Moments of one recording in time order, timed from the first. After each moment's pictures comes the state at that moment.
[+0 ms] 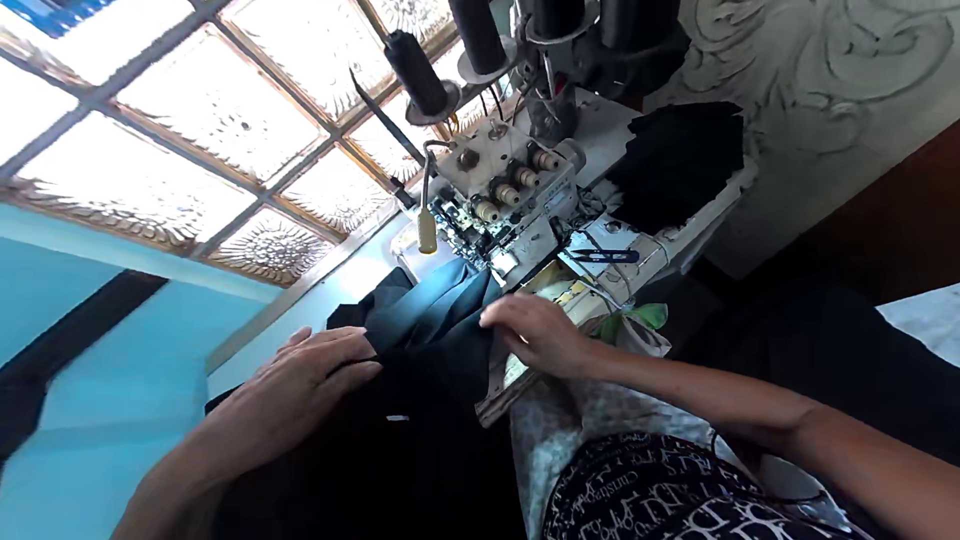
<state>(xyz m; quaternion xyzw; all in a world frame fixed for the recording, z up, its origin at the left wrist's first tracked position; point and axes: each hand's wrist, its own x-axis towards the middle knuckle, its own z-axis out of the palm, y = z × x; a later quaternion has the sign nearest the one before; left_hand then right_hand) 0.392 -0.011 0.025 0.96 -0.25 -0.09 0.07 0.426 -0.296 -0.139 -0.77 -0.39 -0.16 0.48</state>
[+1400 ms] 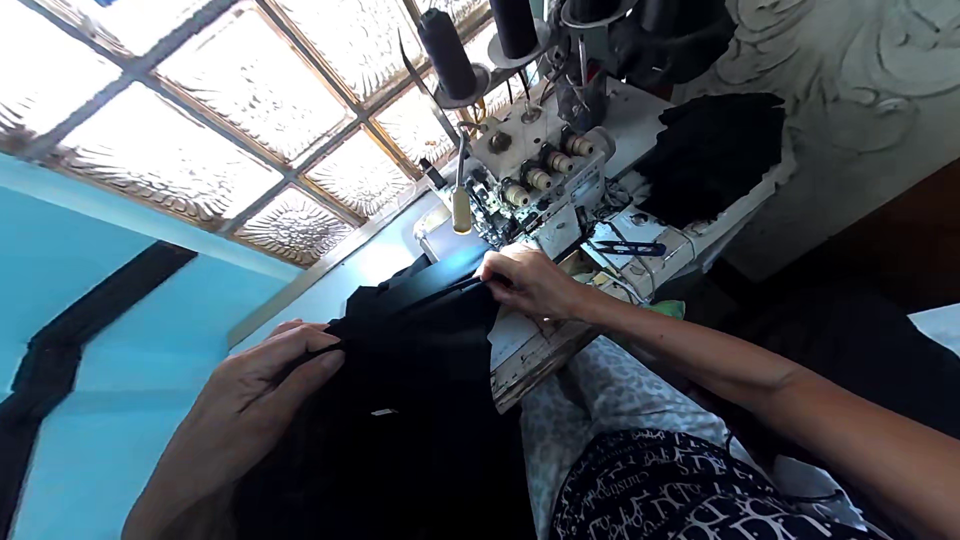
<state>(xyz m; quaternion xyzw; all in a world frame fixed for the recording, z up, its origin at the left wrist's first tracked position) 0.357 0.026 0.026 0.94 -0.19 0.05 0.27 0.487 -0.271 -0.125 -0.71 -0.47 -0.22 0.47</state>
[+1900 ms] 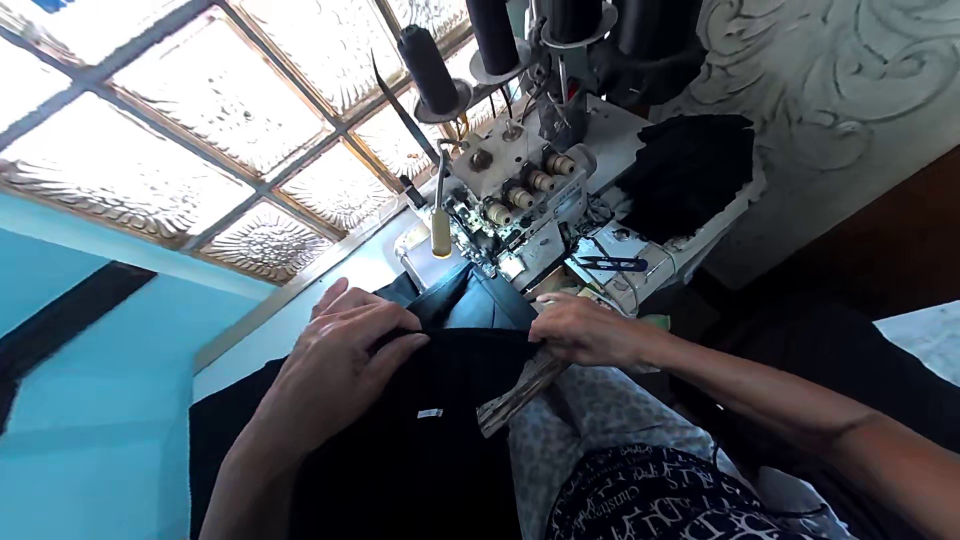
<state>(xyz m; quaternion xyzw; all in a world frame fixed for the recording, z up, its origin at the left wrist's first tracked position) 0.410 -0.055 0.012 0.93 -0.32 0.09 0.12 0.450 -0.352 -0.137 -0.75 -0.53 -0.04 0.41</state>
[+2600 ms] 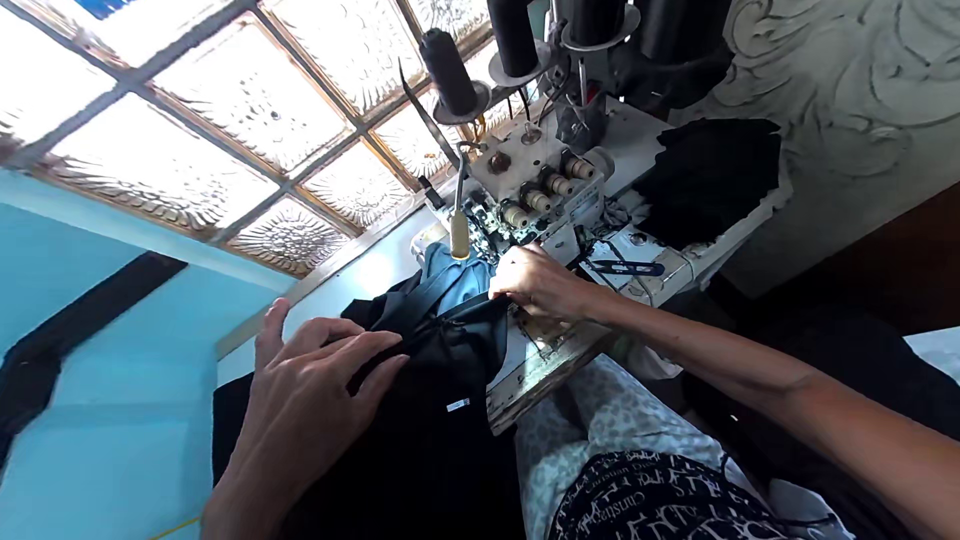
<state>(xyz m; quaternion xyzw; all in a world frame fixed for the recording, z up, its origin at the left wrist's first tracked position) 0.374 -0.029 0.010 0.96 -0.24 0.15 0.00 0.515 -0.293 -0.131 -0.76 -0.52 -0.15 0.37</state>
